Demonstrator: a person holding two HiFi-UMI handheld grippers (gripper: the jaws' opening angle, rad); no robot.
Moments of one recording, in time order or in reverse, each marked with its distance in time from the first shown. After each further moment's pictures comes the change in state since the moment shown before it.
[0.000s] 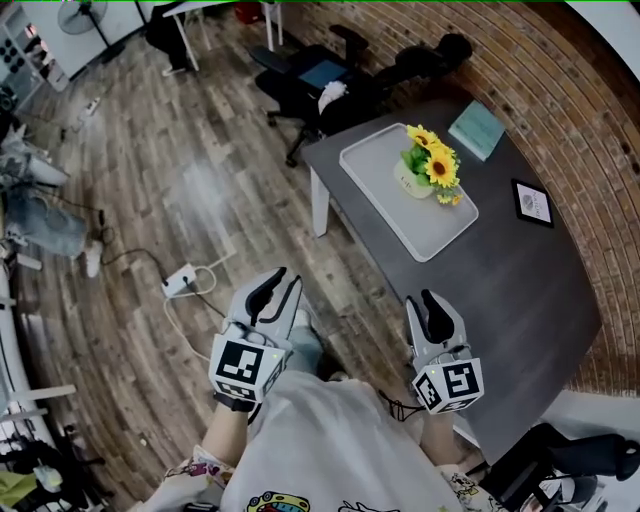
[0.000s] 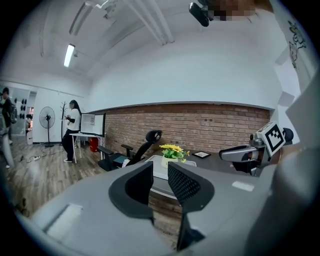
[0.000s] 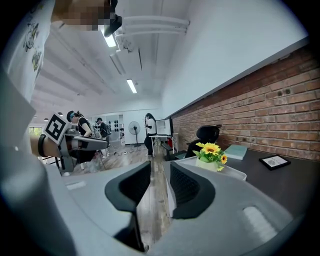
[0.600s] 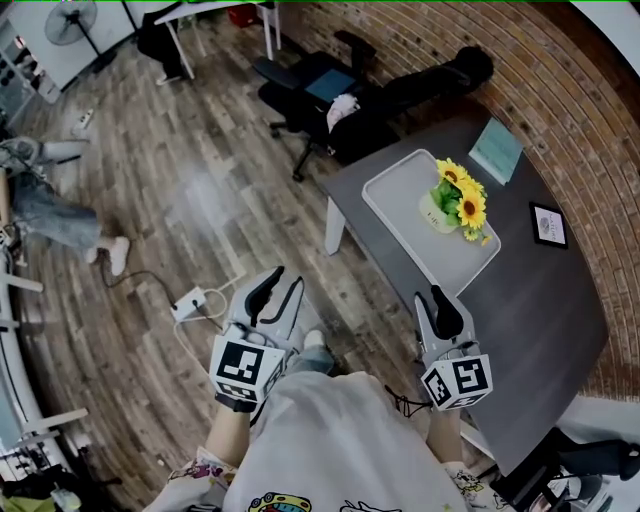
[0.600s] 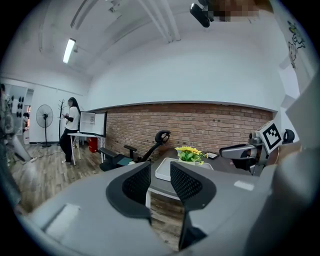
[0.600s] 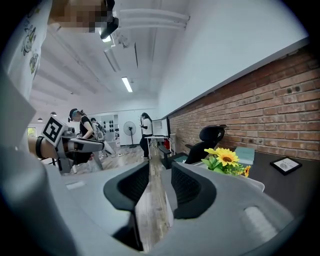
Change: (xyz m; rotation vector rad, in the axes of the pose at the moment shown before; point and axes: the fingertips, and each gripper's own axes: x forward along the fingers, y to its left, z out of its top) left arm 0.054 0.115 0.018 -0.004 0.003 -0.020; right arm 0.117 0.000 0.032 0.011 -0.006 -0.044
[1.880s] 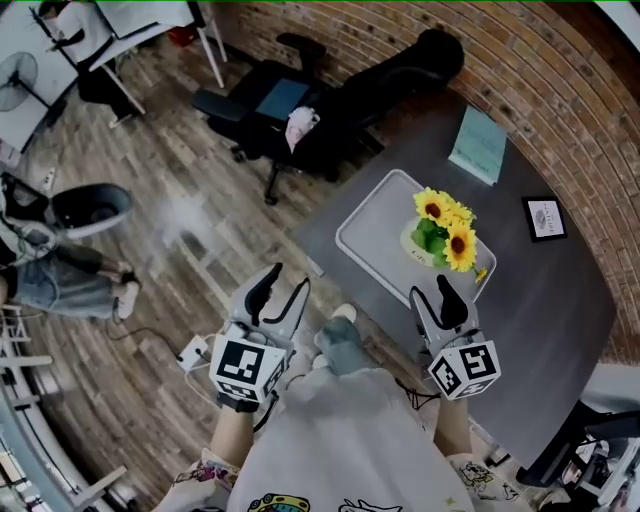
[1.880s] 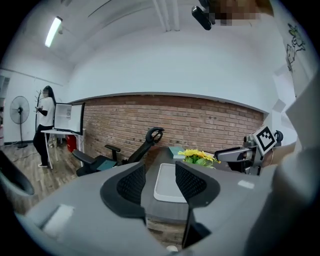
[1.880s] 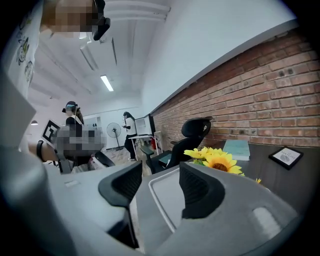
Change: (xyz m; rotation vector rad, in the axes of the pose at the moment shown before) left arm 0.168 0.036 0.032 0.032 0.050 -0.201; right arm 0.099 -0.105 0.007 0.131 0.025 -0.137
